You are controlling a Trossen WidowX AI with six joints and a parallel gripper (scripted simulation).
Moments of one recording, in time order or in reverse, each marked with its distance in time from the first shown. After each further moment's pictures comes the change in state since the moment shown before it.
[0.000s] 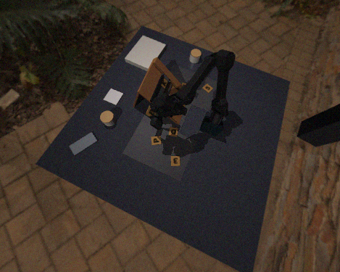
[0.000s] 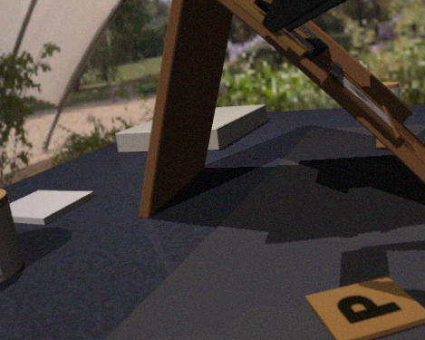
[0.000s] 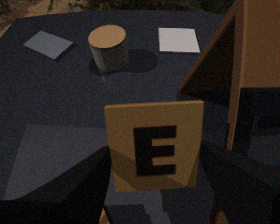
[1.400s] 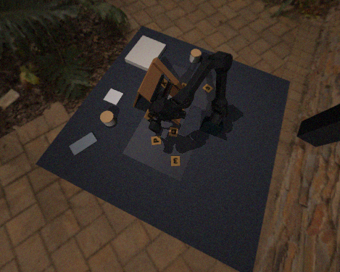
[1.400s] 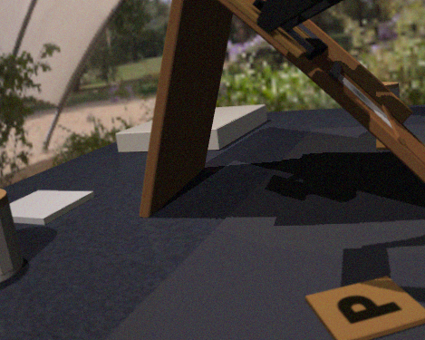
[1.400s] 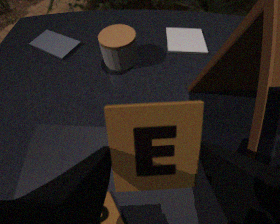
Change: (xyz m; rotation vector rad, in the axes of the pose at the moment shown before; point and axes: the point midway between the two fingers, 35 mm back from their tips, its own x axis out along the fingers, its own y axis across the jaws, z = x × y) arm 0.000 0.021 0.000 0.001 -0.001 0.001
